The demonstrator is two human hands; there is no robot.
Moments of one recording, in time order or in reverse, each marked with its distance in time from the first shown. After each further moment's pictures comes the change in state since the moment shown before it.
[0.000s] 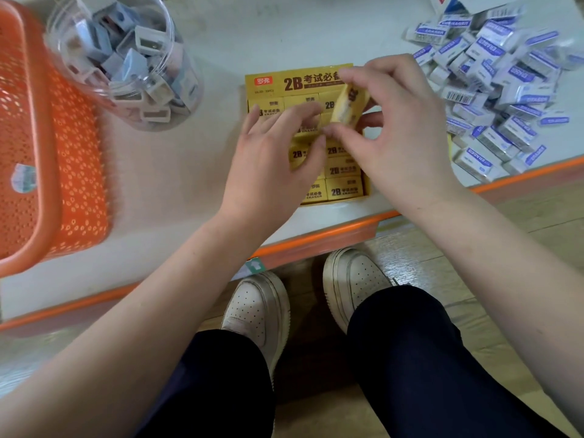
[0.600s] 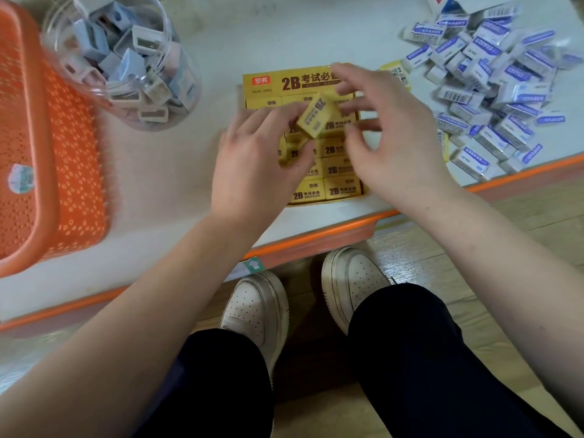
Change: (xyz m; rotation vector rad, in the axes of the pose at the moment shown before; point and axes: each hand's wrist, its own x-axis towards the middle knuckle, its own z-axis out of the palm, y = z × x) left_hand -0.001 -0.013 0.001 0.155 0.109 0.043; right_hand -0.005 0.005 0.000 0.068 -0.108 0.003
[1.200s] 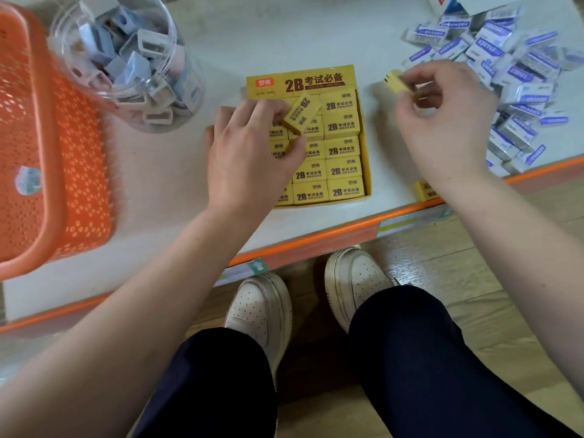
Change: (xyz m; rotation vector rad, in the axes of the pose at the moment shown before) left_hand 0.010 -0.009 -0.003 0.121 -0.085 -0.190; right_hand 0.014 0.044 -0.014 -0.127 0.278 0.234
